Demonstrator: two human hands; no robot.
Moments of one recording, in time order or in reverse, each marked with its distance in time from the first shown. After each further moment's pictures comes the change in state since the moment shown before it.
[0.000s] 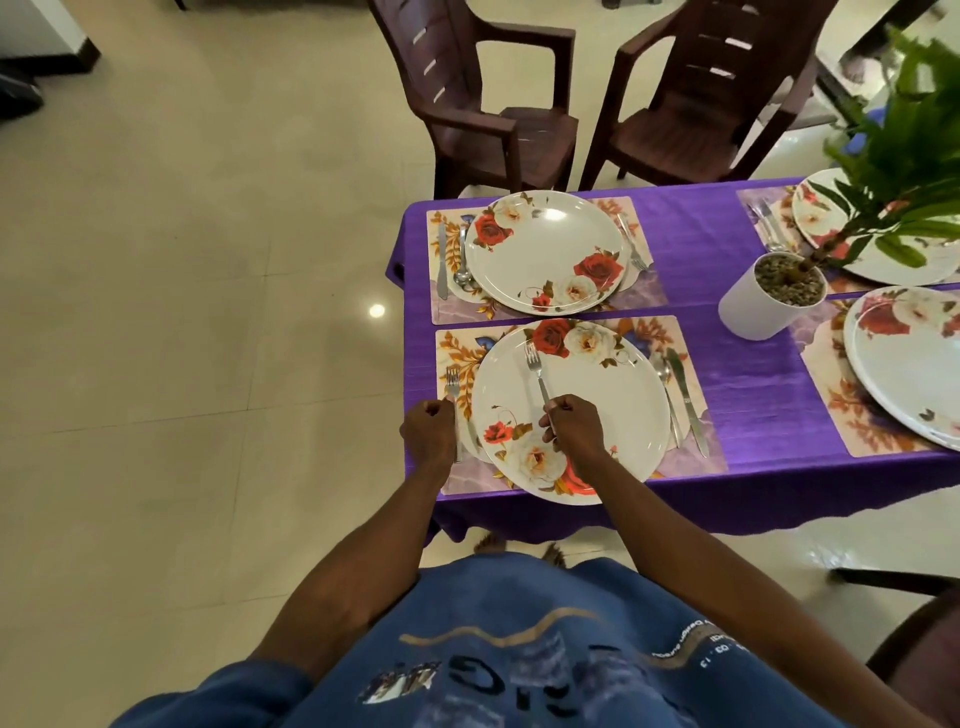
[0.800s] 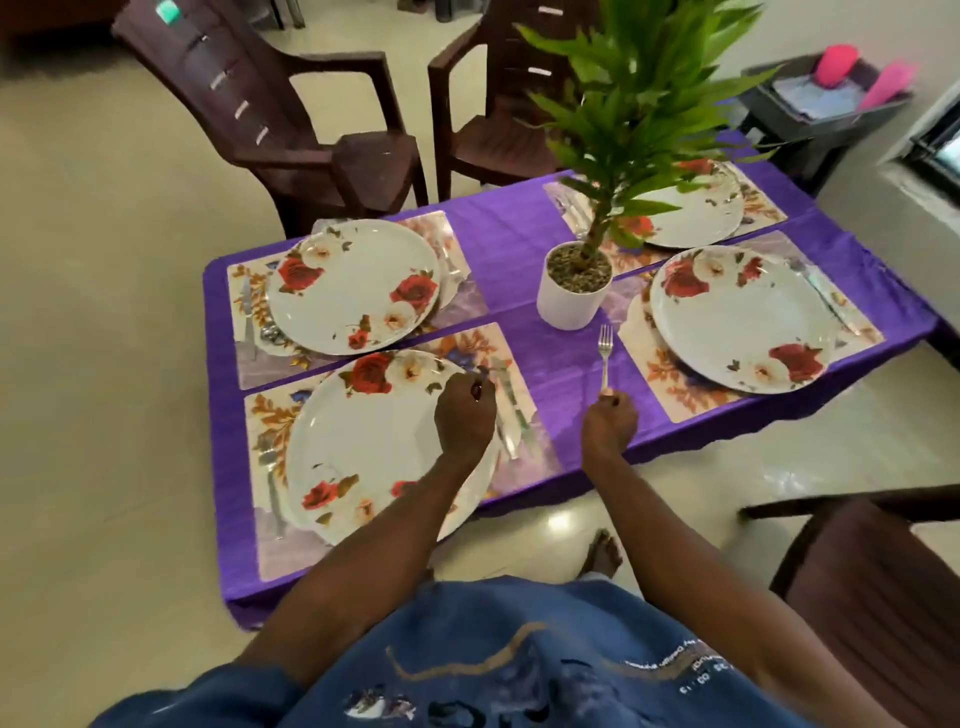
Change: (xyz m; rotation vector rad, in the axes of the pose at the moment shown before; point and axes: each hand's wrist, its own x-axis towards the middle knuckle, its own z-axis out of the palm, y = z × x) left_hand -0.140 0.102 0.246 0.191 -0.305 0.494; right_hand 0.070 0.068 -0.249 0.327 0.768 0.121
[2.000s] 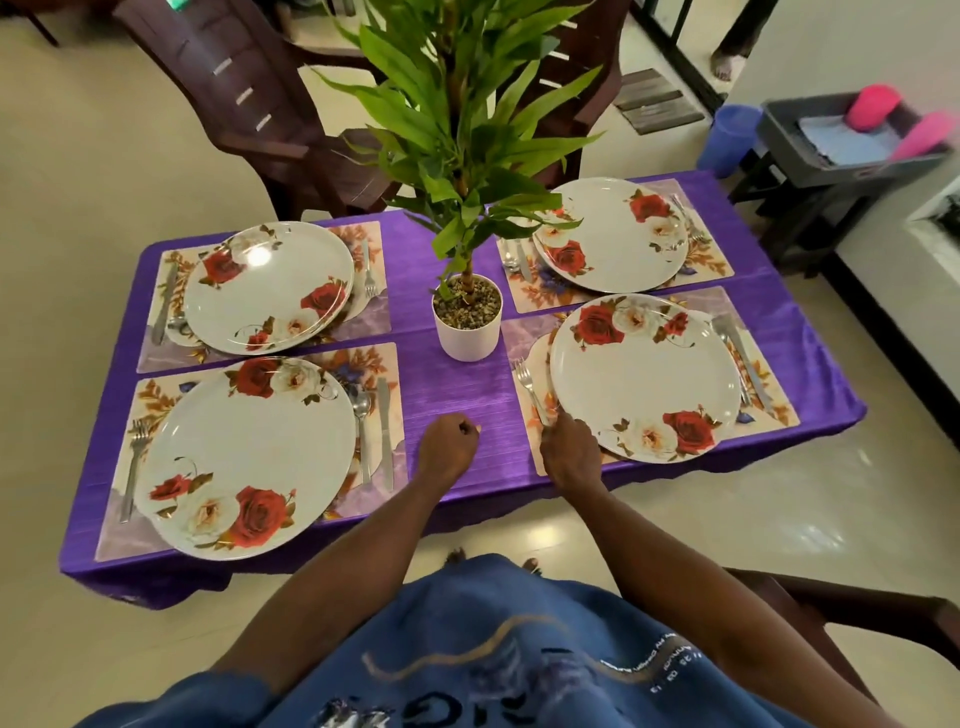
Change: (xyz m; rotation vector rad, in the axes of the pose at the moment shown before) left_hand -0.036 0.073 0.171 0.274 -0.212 -0.130; right_hand 0.184 0.000 -0.097 -0.828 -0.538 -0.593
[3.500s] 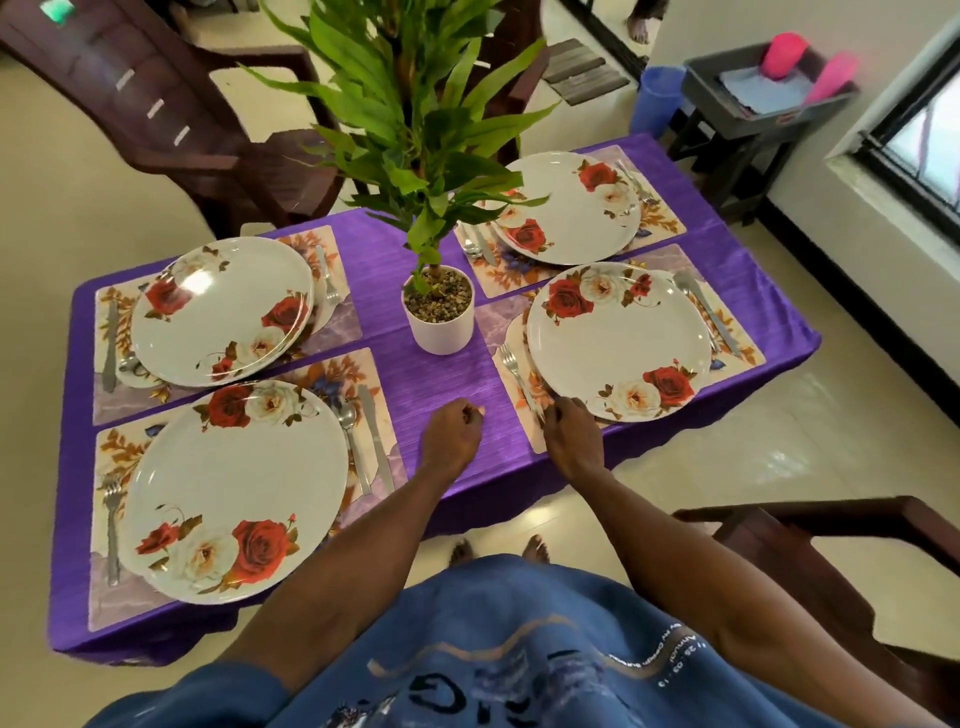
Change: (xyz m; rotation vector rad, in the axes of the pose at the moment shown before) left_hand 0.002 0.008 0.000 -0.002 -0.068 0.158; right_hand -0.026 0.004 -0.006 0.196 0.051 0.107
